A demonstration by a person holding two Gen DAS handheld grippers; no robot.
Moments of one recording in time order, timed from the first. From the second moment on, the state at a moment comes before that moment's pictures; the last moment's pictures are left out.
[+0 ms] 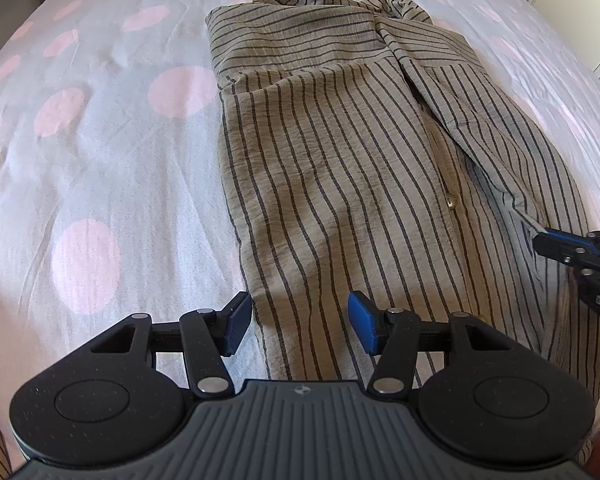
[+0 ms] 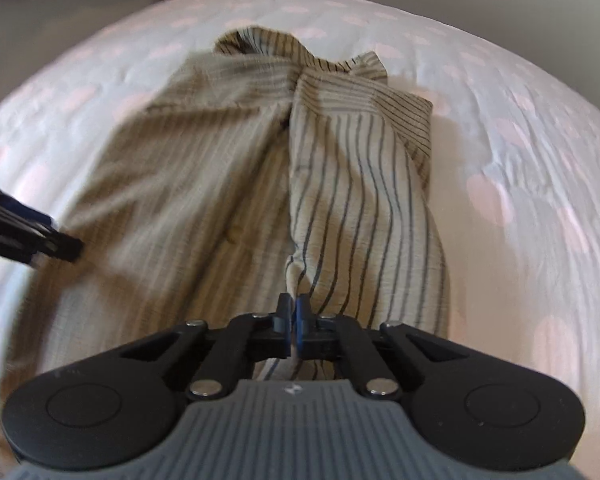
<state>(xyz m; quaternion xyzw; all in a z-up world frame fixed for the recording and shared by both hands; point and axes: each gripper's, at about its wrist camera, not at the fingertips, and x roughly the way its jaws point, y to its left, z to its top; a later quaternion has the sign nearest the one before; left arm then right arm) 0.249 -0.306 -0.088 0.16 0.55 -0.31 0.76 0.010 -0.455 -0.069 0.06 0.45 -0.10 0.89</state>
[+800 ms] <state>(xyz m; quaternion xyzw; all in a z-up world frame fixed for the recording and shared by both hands) 0.249 -0.309 -0.090 0.16 0.55 -0.33 0.75 -0.013 -0.414 -0.061 0.05 0.46 -0.04 0.88</state>
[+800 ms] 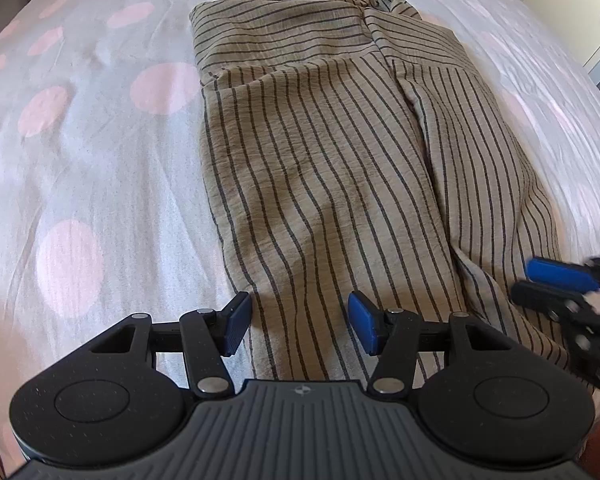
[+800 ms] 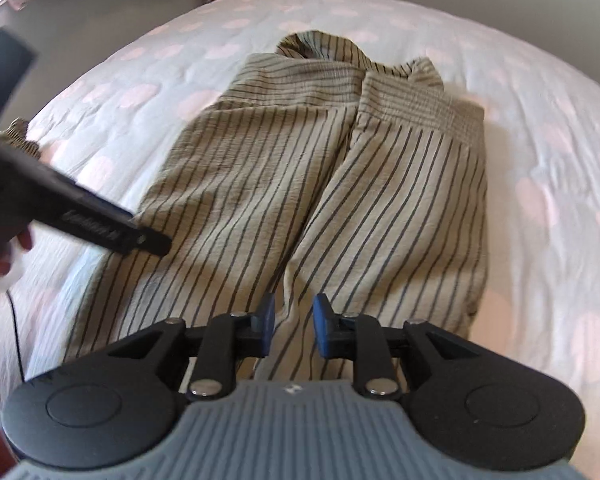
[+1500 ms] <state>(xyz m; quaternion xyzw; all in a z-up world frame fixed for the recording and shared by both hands) 0.223 -0.309 -0.078 0.17 0.54 -0.35 0.74 -0.173 -0.313 -0.091 -0.03 0.56 0.00 0.83</state>
